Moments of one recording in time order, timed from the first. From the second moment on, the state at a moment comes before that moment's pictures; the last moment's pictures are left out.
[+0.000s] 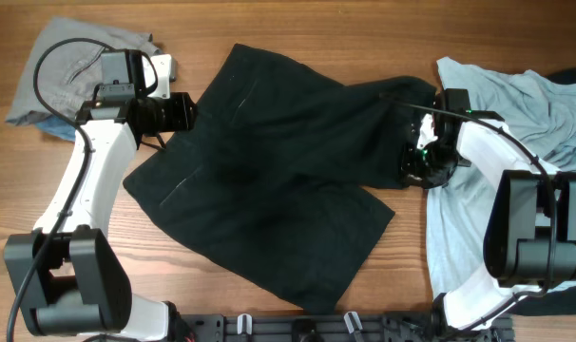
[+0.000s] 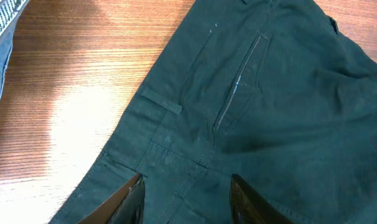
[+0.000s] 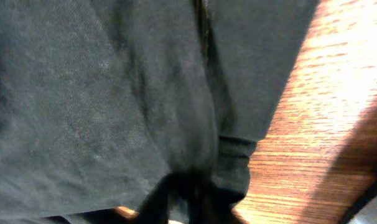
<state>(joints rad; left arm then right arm) 0.04 1.66 1.22 -0.60 0.28 -0.05 -0.04 1.85 1.07 -0.83 -0.28 0.21</state>
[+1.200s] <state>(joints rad) 0.16 2.06 1.26 -0.24 0.15 -0.25 0.04 1.66 1.17 -0.88 -0.29 0.24</state>
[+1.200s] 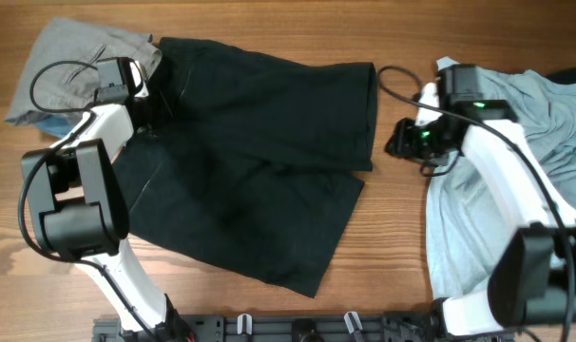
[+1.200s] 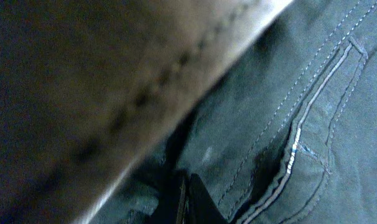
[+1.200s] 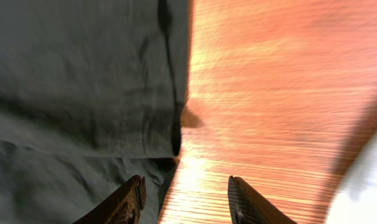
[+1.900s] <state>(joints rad) 0.07 1.83 1.25 -0.47 0.21 -0.20 -0.10 1.93 1.22 -0.68 -0.03 0.26</state>
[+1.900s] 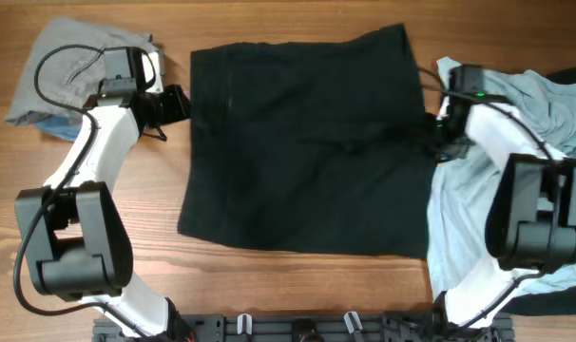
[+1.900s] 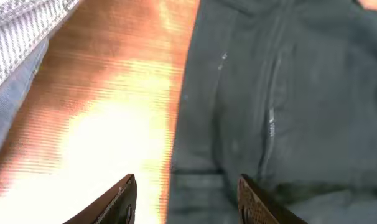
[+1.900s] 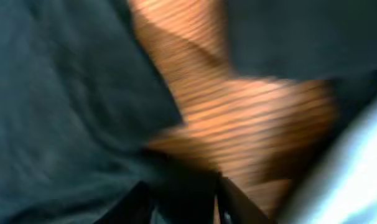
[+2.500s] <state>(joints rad) 0.06 1.46 0.92 -1.03 0.16 -0.47 -0.14 1.42 1.08 -1.17 -0.37 0.27</state>
